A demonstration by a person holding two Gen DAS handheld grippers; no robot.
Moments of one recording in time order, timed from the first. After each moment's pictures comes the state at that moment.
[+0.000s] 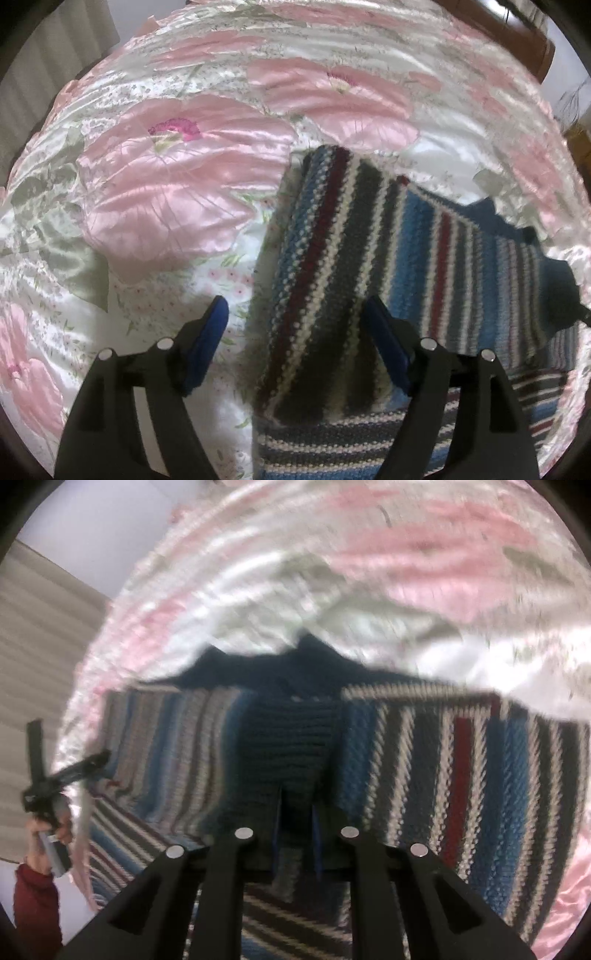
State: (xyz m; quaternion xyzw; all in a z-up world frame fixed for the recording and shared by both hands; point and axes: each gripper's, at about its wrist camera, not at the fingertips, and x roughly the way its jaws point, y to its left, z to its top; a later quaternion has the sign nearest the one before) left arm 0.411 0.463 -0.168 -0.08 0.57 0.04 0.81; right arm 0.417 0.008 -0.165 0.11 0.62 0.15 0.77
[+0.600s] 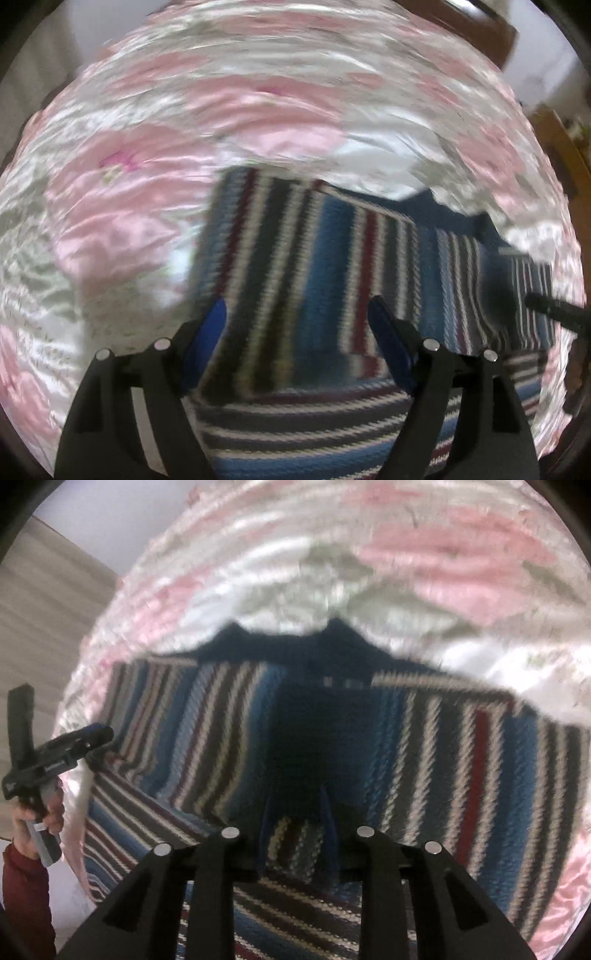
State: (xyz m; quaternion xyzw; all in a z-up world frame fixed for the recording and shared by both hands) left arm 0.409 0.411 -0.142 -0.06 0.55 -0.04 0.83; right arm 0.402 0.031 -0.156 0.08 0.63 0.18 0.76
